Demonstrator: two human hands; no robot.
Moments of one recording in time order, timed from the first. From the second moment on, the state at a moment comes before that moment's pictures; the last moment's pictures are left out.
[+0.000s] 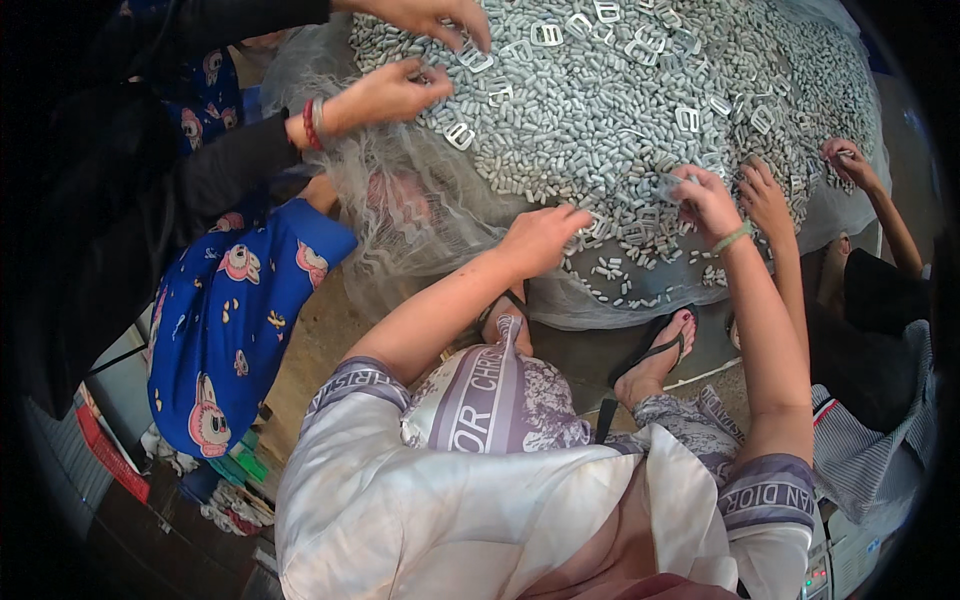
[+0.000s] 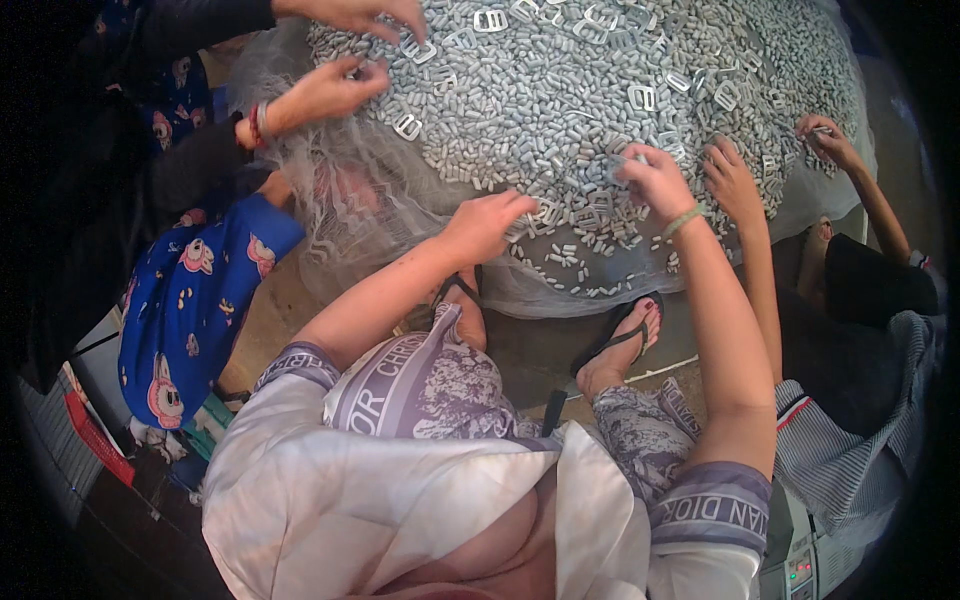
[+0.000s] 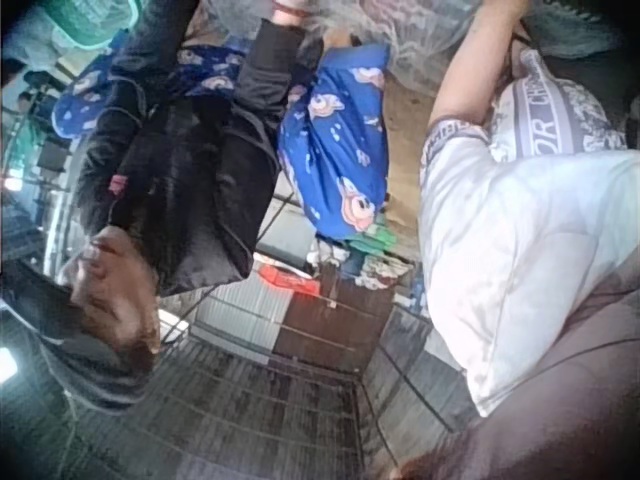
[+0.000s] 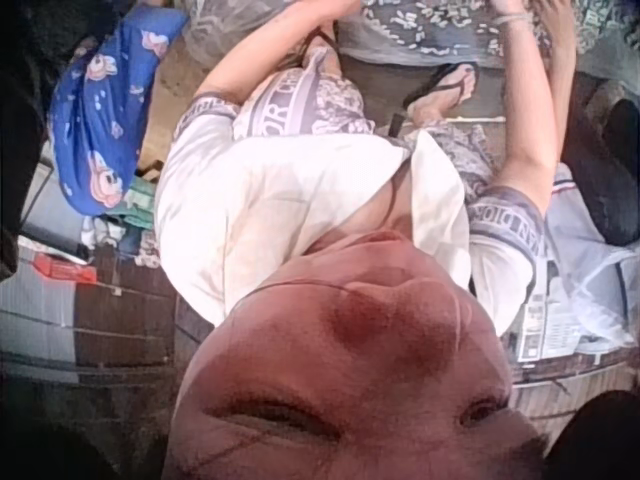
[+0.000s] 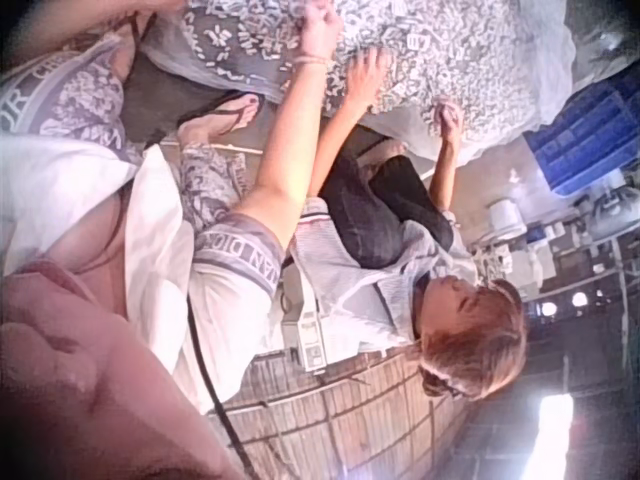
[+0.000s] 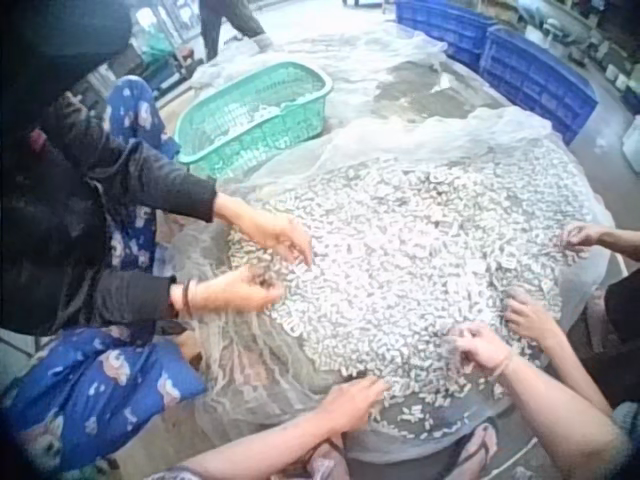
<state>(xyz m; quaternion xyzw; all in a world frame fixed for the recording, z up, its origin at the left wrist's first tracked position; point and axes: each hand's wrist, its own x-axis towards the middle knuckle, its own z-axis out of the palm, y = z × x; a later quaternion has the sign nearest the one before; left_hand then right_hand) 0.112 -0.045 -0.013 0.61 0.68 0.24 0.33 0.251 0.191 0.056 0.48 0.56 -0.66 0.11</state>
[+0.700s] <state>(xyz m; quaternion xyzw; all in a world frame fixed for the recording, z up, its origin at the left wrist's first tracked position) 0.061 -0.042 -0.013 0.51 0.56 0.44 0.48 0.287 0.110 0.023 0.34 0.91 -0.22 0.07</state>
